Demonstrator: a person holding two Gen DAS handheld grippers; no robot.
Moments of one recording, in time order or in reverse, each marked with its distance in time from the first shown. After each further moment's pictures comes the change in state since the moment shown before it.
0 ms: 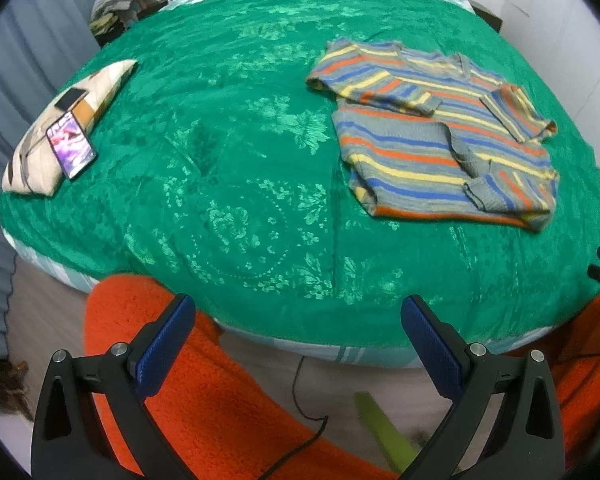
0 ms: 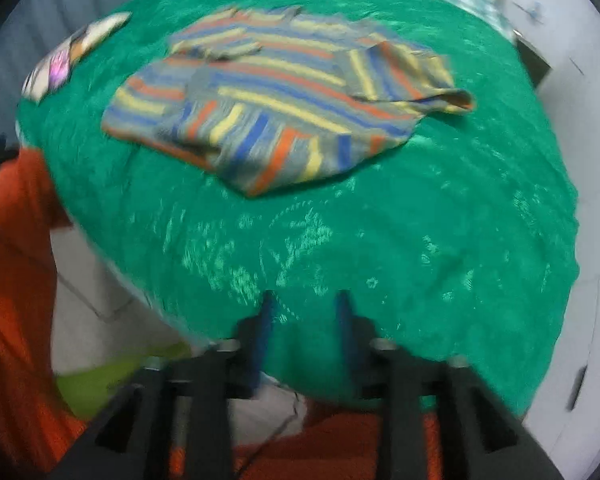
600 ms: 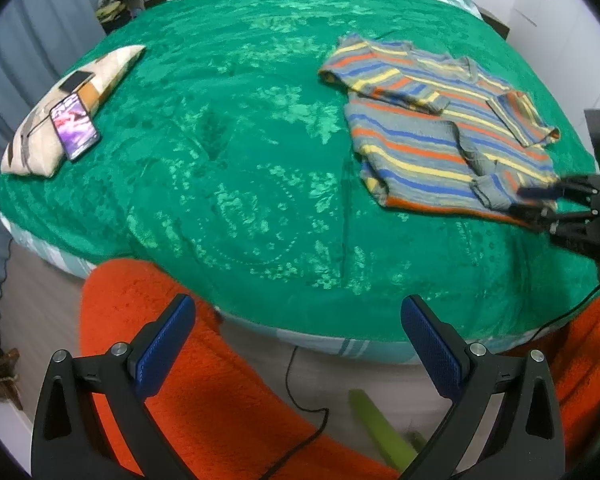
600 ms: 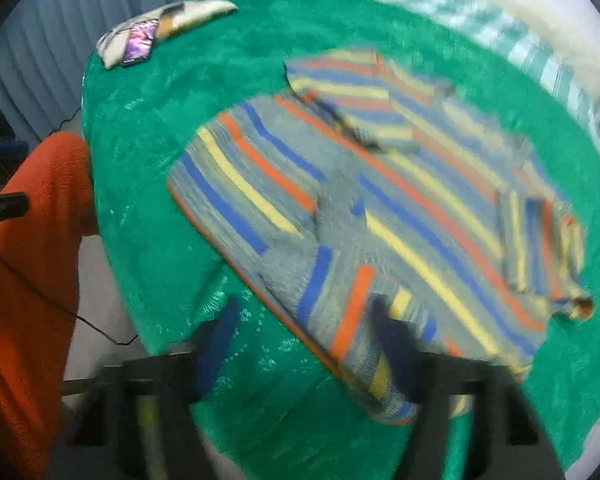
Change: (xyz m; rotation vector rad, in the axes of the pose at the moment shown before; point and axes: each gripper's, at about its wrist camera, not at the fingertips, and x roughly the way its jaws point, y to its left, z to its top) left arm 0.003 0.013 -0.012 -0.039 0.011 -0.013; right arm 0.064 0.104 0.120 -0.345 -0.048 0.165
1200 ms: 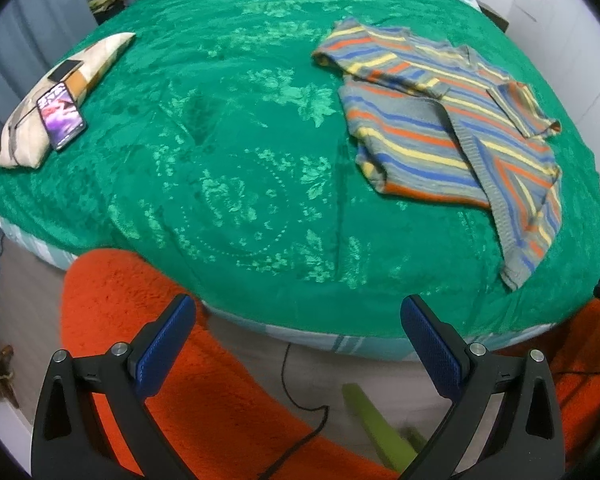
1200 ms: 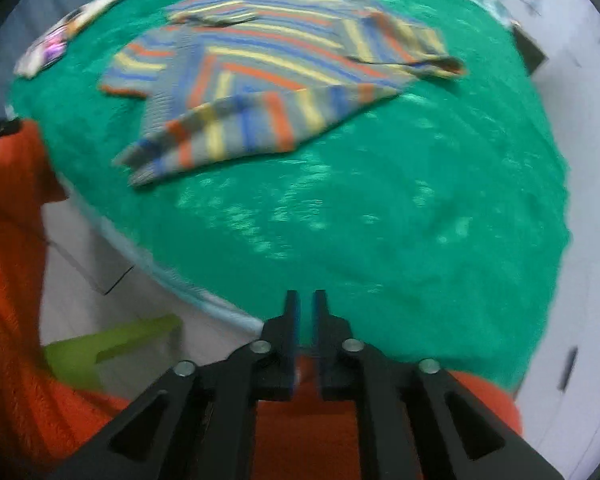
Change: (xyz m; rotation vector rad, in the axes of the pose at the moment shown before) left arm 0.014 -0.006 0.000 0.006 0.030 -0.031; right arm -0.084 -0.033 -0.166 0.320 0.145 -0.230
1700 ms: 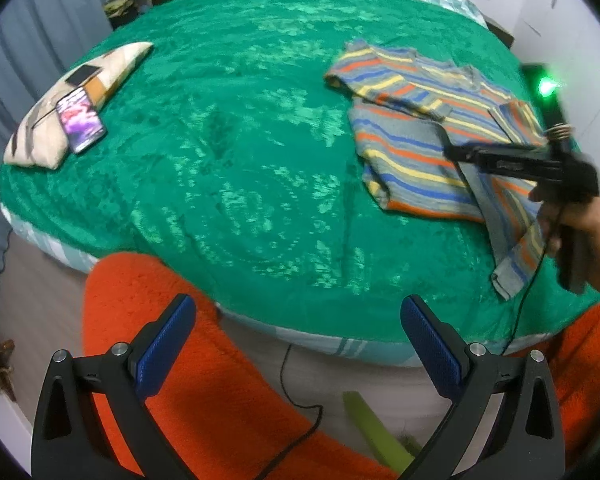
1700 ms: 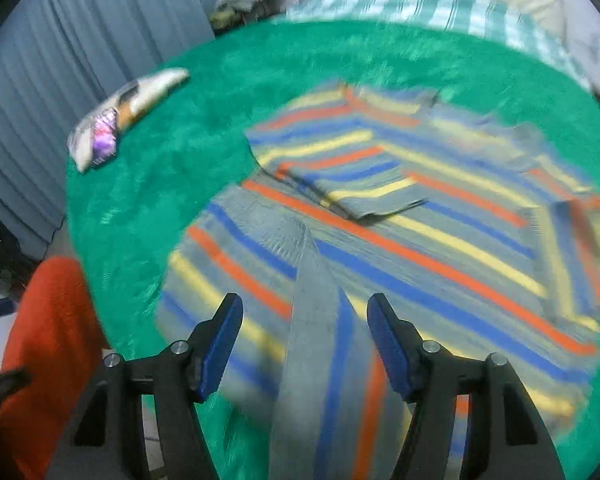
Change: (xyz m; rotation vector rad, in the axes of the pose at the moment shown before) left arm -0.024 0.013 -0.002 -0.043 -0.047 0.029; right arm 0.070 0.110 0.222 -0.058 -0.246 0.349
